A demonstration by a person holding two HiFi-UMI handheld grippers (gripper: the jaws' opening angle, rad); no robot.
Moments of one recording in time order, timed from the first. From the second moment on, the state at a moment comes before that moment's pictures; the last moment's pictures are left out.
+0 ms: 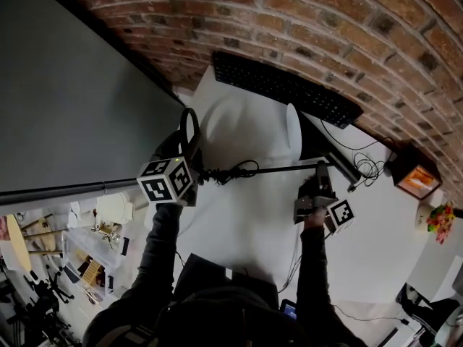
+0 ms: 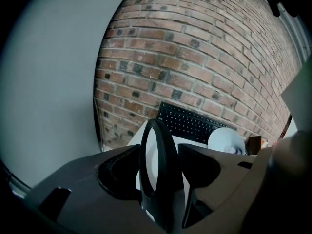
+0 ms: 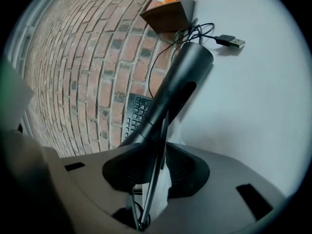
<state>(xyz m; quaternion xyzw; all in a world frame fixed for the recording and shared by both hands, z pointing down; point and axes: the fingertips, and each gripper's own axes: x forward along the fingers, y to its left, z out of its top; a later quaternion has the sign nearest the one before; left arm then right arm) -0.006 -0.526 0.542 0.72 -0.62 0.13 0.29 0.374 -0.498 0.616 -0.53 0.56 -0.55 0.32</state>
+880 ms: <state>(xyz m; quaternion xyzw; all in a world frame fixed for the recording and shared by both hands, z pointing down) 0.003 -0.538 0.563 0.70 -0.63 0.18 0.28 0.377 -0.513 0.625 -0.52 0.52 -0.58 0.35</state>
